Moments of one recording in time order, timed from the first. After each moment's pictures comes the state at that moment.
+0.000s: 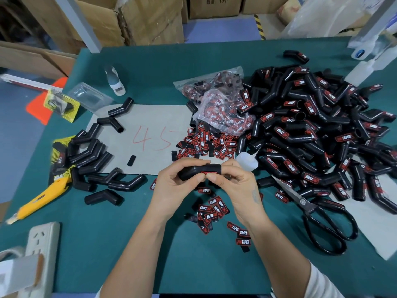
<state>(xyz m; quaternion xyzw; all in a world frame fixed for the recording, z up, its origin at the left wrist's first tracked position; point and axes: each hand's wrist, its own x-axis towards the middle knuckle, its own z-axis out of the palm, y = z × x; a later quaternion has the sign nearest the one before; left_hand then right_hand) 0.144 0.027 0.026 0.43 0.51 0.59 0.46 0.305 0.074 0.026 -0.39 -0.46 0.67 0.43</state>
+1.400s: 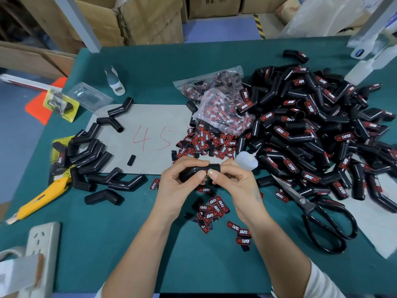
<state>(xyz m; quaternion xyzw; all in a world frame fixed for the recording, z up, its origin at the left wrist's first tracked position) 0.149 0.029 0.012 0.40 0.49 0.61 0.47 0.309 0.077 0.021 -0.40 -0.48 0.66 0.41</state>
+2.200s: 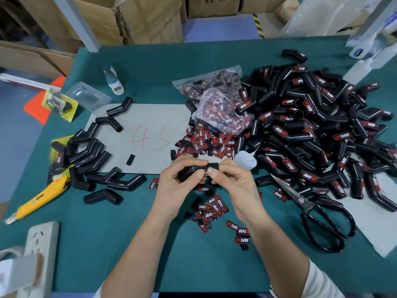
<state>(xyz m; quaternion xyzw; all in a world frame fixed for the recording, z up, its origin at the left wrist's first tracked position) 0.149 0.030 0.012 0.42 0.50 0.61 0.46 0.310 0.076 0.021 -0.38 -0.46 0.69 0.40</state>
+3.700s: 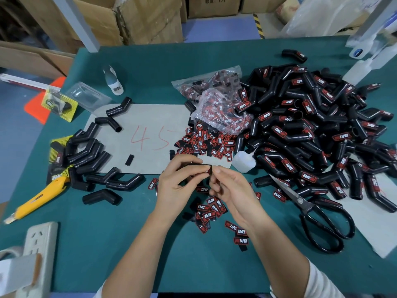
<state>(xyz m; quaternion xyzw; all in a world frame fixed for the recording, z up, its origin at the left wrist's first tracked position) 0.147 0.033 -0.005 0.59 0.55 0.55 0.20 0.309 0.073 0.020 -0.38 -0.36 0.79 0.32</state>
